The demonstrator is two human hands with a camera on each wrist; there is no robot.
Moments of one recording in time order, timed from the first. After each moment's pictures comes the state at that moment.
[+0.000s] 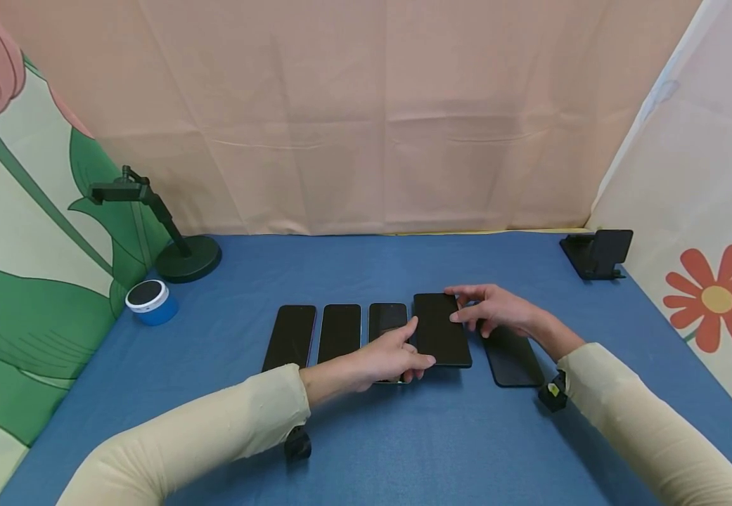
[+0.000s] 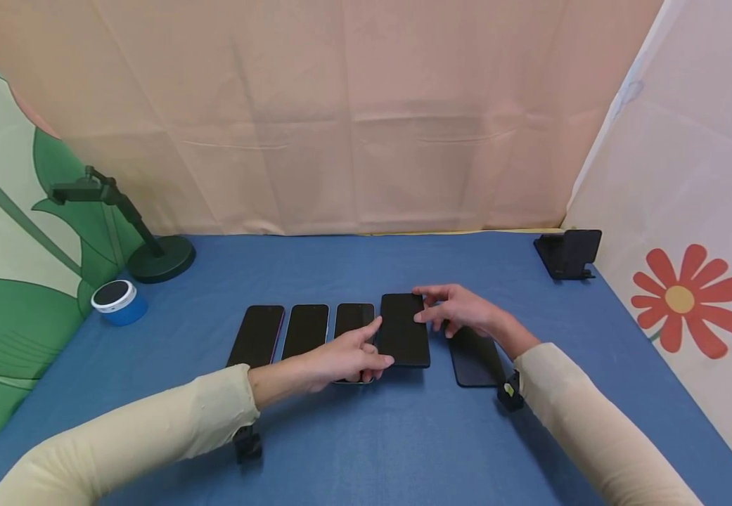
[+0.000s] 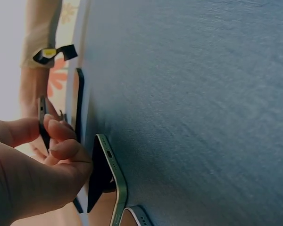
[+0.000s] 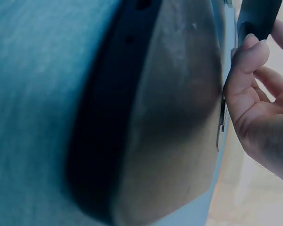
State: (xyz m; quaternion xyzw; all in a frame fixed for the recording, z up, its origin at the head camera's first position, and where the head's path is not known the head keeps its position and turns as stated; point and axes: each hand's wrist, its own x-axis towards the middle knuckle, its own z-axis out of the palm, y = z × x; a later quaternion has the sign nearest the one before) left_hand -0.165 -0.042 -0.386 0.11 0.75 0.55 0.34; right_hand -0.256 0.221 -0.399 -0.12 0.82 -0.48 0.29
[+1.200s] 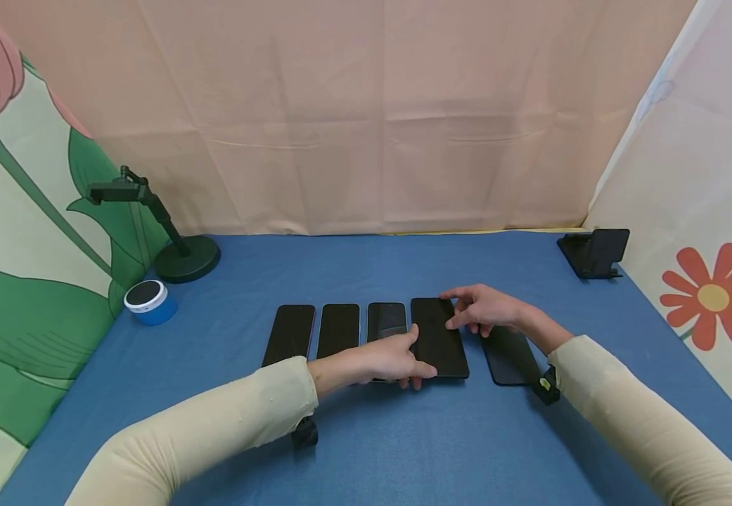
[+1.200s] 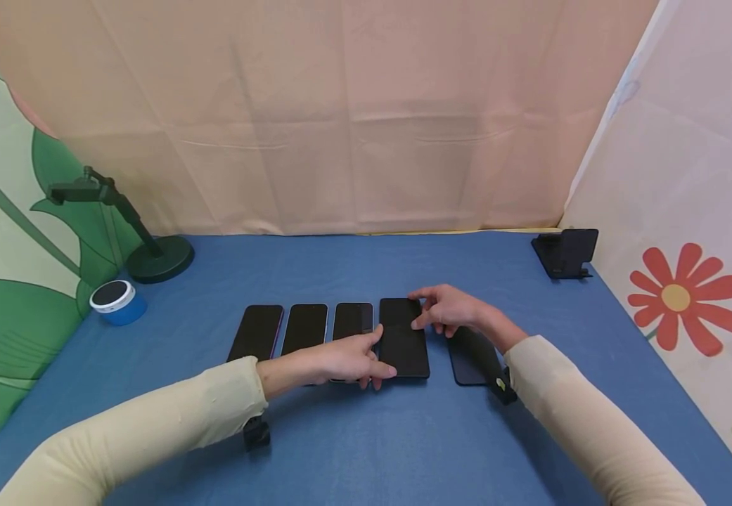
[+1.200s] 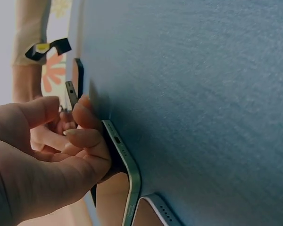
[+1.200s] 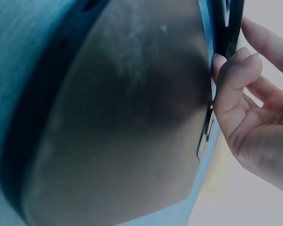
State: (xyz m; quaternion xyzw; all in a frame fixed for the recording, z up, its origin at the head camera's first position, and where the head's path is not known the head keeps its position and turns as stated) left_hand -0.171 -0.036 -0.382 0.15 0.81 0.42 0.38; right_hand -0.260 0.209 -0.395 -0.14 0.86 -0.39 0.30
